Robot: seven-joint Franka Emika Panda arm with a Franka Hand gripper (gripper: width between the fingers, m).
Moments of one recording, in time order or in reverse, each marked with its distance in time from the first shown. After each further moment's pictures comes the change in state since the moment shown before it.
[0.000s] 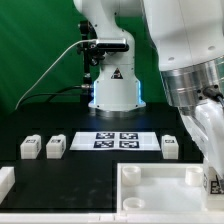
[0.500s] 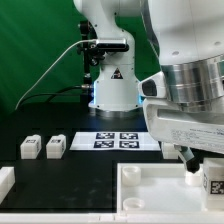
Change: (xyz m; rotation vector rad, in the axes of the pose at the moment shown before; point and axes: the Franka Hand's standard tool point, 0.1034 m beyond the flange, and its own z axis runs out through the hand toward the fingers) arm 0.007 -0.002 -0.005 -0.046 0.031 -0.581
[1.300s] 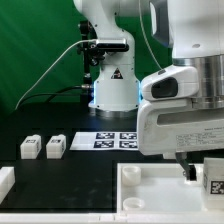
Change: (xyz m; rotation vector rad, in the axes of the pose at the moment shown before) arm 0.001 -0.004 -0.002 -0.082 0.058 -0.826
